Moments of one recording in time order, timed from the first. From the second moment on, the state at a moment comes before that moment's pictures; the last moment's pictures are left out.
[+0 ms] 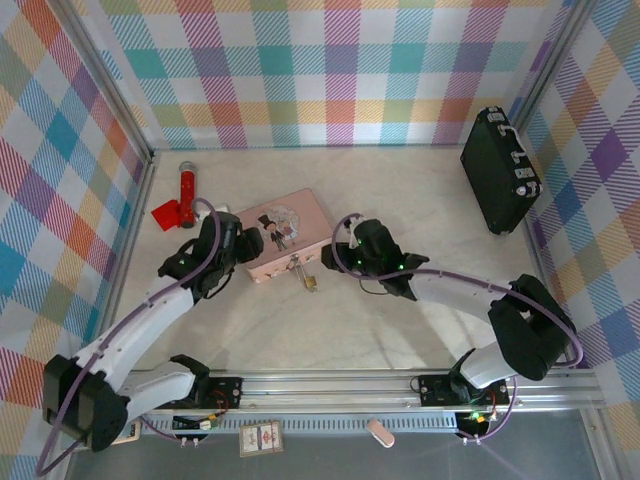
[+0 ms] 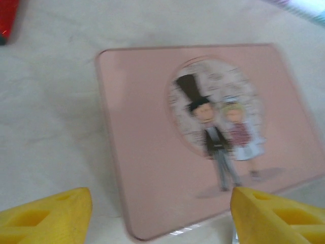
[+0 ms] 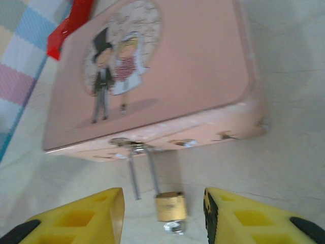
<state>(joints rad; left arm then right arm) -0.40 1.10 0.84 -0.52 -0.23 -0.61 0.77 1.47 0.83 0.06 -0.12 0.62</state>
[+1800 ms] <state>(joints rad) -0.30 1.29 0.70 -0.24 0.04 -0.55 0.77 1.92 1.05 0.10 -0.35 0.59</state>
